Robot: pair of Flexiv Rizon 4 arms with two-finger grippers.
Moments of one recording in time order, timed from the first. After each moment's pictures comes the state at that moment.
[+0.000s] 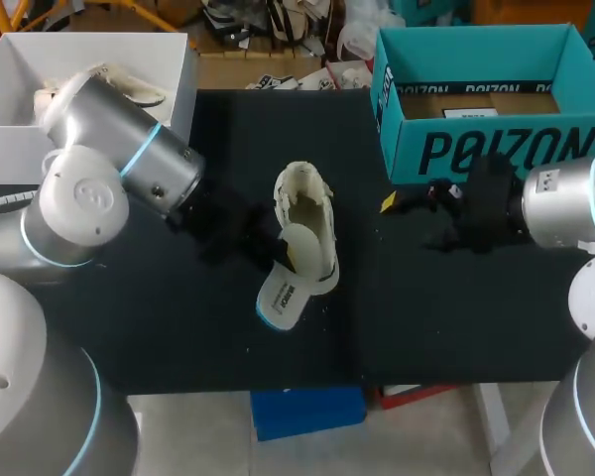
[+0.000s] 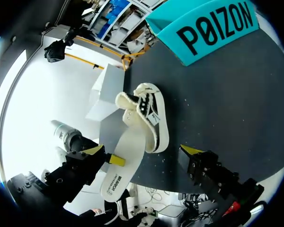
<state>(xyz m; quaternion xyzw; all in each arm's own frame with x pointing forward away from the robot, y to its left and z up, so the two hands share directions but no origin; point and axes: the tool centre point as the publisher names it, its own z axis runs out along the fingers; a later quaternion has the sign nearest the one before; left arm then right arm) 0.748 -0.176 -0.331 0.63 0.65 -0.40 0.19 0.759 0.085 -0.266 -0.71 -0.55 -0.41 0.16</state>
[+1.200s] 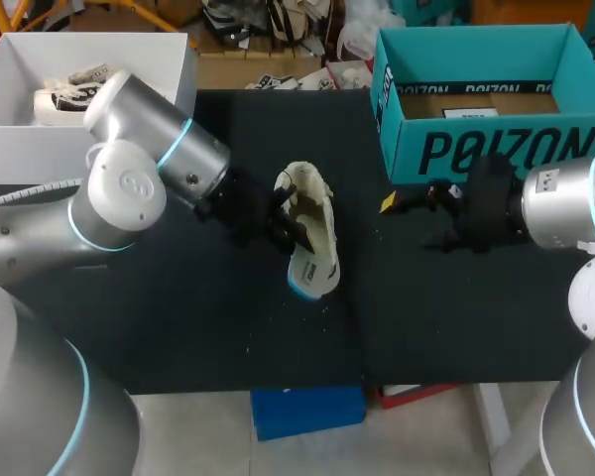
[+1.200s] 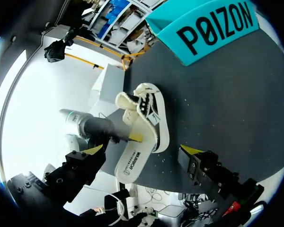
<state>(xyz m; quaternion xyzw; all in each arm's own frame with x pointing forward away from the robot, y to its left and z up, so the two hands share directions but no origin) 0.817 -0.204 -0.374 0.58 0.68 -0.40 0.18 0.759 0.085 -0.266 -0.71 -0.55 -0.41 0.16</state>
